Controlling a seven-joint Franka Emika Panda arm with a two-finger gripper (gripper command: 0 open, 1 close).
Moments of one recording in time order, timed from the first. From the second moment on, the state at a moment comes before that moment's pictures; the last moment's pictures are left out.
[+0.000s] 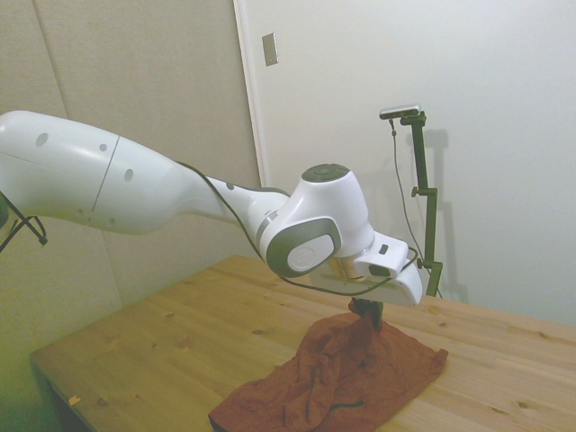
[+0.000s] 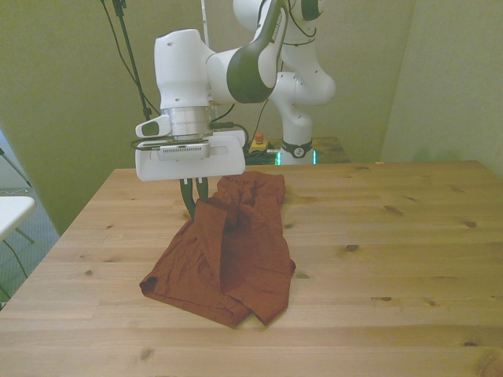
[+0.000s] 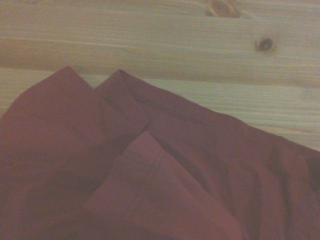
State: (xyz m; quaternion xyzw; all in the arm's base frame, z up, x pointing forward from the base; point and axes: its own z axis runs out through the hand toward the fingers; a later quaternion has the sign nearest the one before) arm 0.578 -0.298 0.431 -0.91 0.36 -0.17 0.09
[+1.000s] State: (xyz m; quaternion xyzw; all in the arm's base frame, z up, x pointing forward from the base) arm 0.601 -0.374 0.440 -0.91 0.31 -0.10 0.25
